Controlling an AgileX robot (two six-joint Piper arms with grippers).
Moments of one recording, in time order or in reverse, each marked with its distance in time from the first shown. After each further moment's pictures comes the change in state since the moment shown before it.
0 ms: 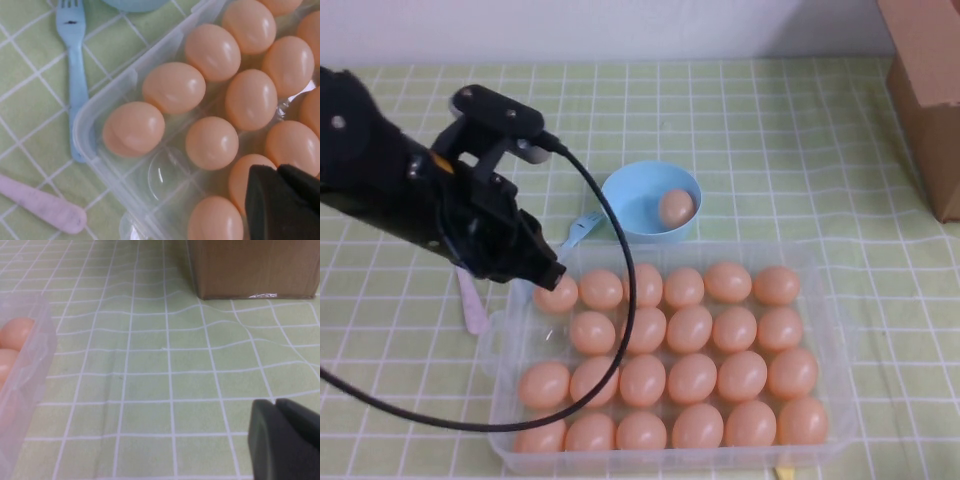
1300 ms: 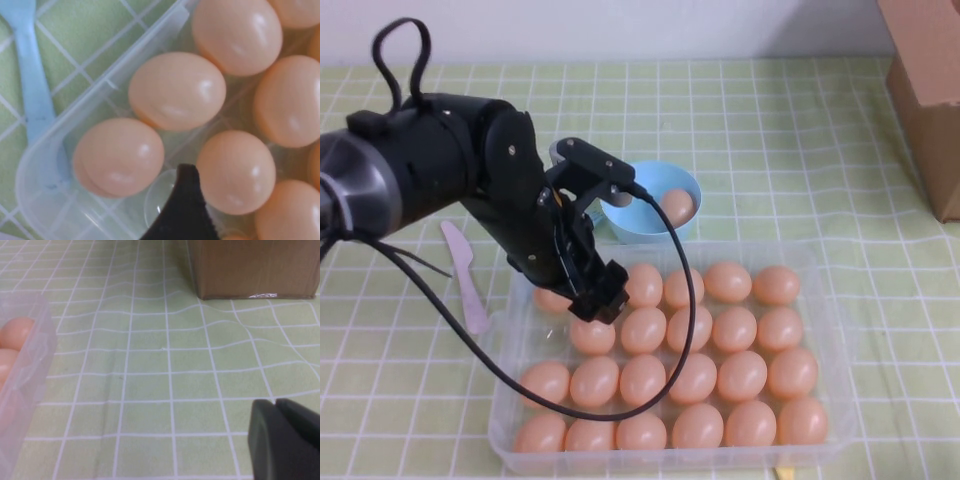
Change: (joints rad) right arm 0.000 0.000 0.000 0.000 0.000 0.000; left arm -0.137 0.306 -0.150 0.167 0.021 -0.146
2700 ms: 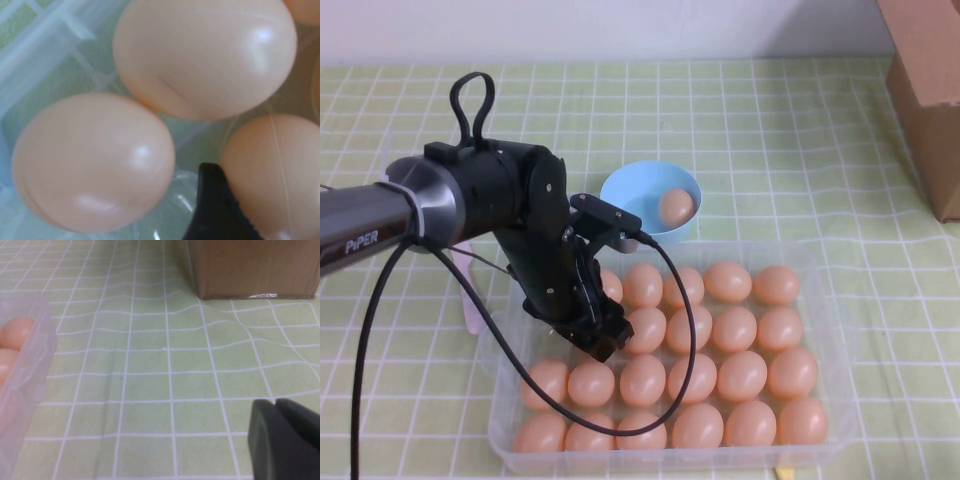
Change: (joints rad) right arm 0.000 0.000 0.000 0.000 0.000 0.000; left arm 0.000 0.160 -0.002 -0.004 0.023 -0.032
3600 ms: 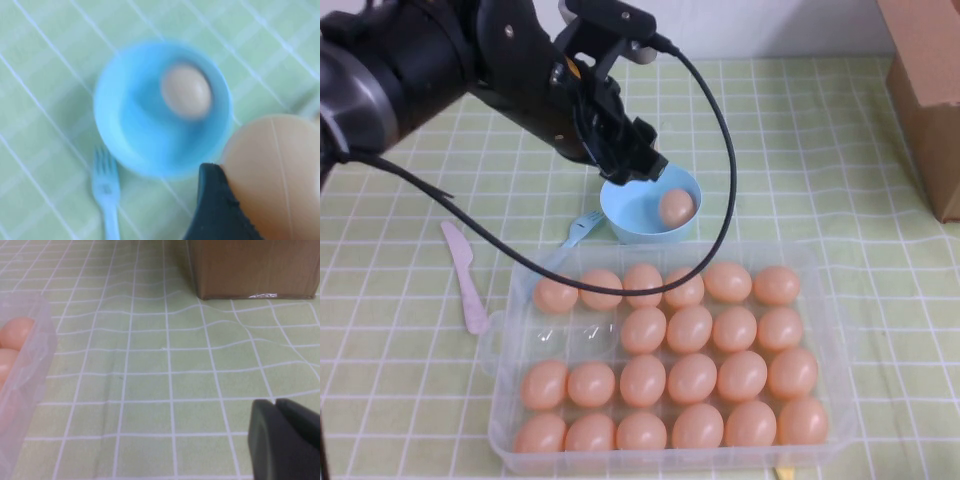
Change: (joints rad) right arm 0.000 0.000 0.000 0.000 0.000 0.000; left arm 0.000 -0.118 -0.318 0.000 -0.081 0.010
